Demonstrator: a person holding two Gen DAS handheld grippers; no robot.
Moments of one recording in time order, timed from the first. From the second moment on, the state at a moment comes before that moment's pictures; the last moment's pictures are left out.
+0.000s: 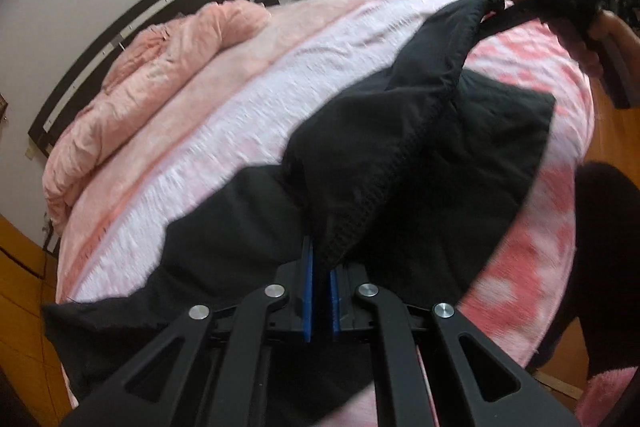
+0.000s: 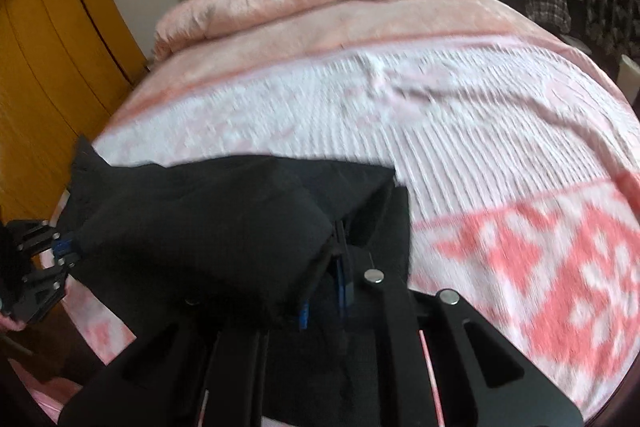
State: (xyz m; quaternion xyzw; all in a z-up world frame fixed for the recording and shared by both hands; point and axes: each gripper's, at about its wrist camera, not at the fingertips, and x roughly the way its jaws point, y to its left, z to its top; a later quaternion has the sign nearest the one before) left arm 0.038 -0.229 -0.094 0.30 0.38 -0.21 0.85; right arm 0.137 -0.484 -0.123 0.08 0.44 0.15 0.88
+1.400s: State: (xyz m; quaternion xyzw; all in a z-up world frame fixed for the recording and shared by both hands) left arm 0.014 -0.221 -0.137 0.19 0.45 -0.18 0.85; right arm 0.126 -0.335 -0.189 0.14 0.60 0.18 0.77
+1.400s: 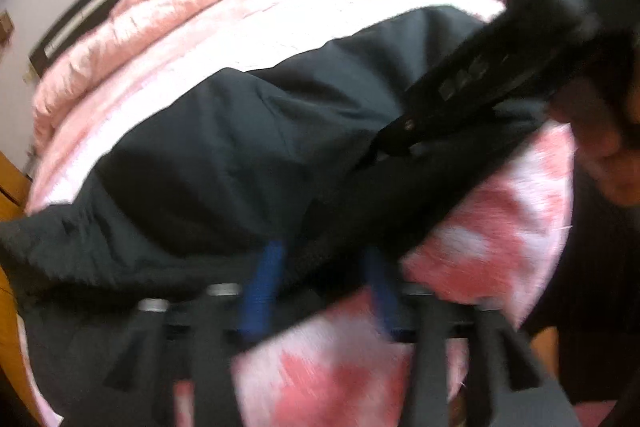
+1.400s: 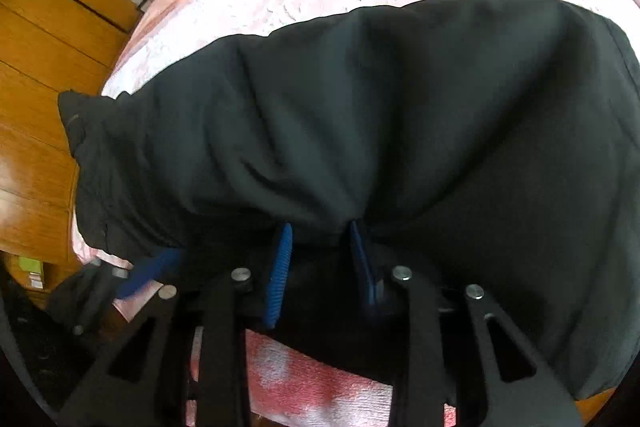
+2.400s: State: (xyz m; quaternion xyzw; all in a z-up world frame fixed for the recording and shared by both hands) left arm 0.128 0.026 -0.111 -0.20 0.57 0.01 0.80; right arm 0.110 -0.310 -0.187 0.09 0.59 0.15 0.79
